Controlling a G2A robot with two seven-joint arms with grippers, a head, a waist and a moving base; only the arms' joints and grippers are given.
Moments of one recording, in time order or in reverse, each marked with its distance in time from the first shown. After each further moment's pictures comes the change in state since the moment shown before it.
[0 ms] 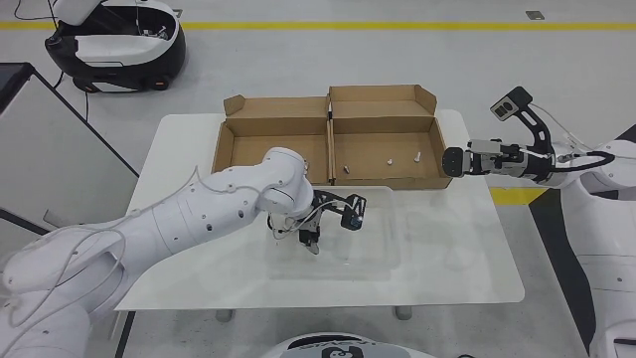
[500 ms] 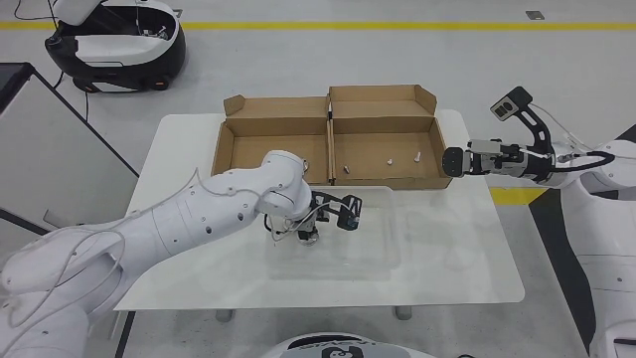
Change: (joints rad) left arm 0.011 0.003 0.009 0.000 0.041 0.029 -0.028; right arm 0.000 0.000 0.000 0.000 0.000 0.000 0.000
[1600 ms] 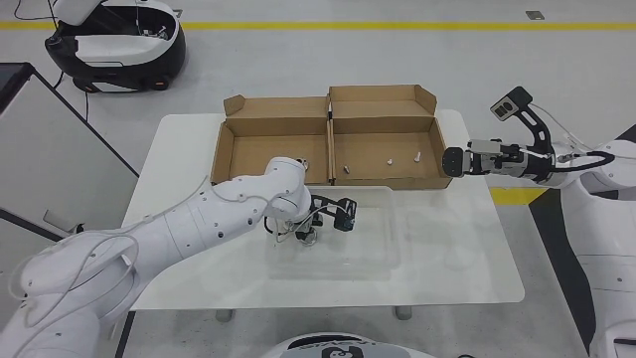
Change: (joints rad) left arm 0.046 -0.046 0.000 0.100 0.094 -0.011 0.011; right arm 0.000 0.000 0.000 0.000 0.000 0.000 0.000
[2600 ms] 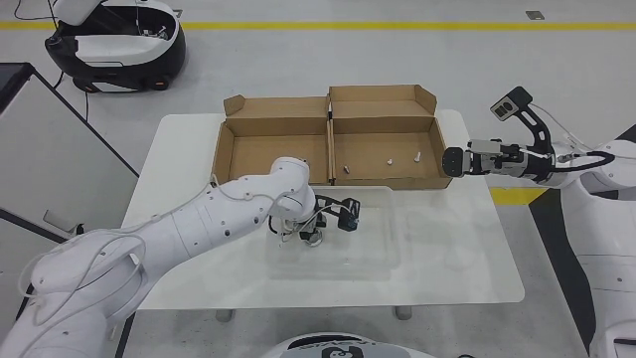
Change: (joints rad) left arm 0.005 -0.036 0.000 0.041 -0.014 0.003 -0.003; right arm 0.000 0.000 0.000 0.000 0.000 0.000 0.000
